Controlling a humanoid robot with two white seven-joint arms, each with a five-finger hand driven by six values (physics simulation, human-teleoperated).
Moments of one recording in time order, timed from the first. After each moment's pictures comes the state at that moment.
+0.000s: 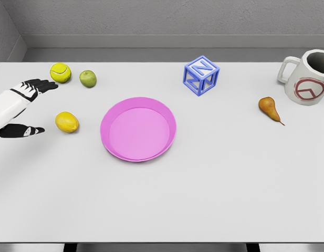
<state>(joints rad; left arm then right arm) -0.03 0.74 0.05 -1.60 -0.34 -0.61 -0.25 0.02 0.00 -0.25 0.07 0.36 -0.13 -0.20</state>
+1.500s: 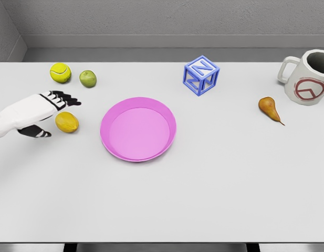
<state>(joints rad) -0.29 0.80 -0.25 -1.45 -0.54 -0.61 -0.36 0.02 0.00 -0.24 0.07 0.36 -0.13 -0.20</state>
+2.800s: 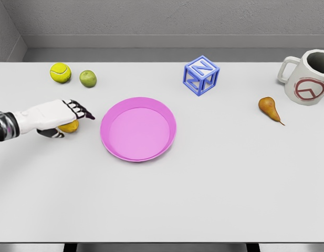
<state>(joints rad) -0.49 0.80 -0.55 -1.34 -0.65 -0.61 -0.36 0.02 0.00 -0.24 0.07 0.36 -0.13 -0.20</state>
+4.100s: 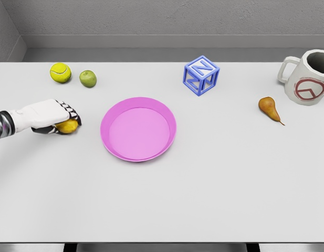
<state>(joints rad) -0.53 0.80 -0.57 -1.28 -0.67 -0.61 -0.36 0.02 0.00 -0.24 0.07 0.36 -0.13 -0.20</state>
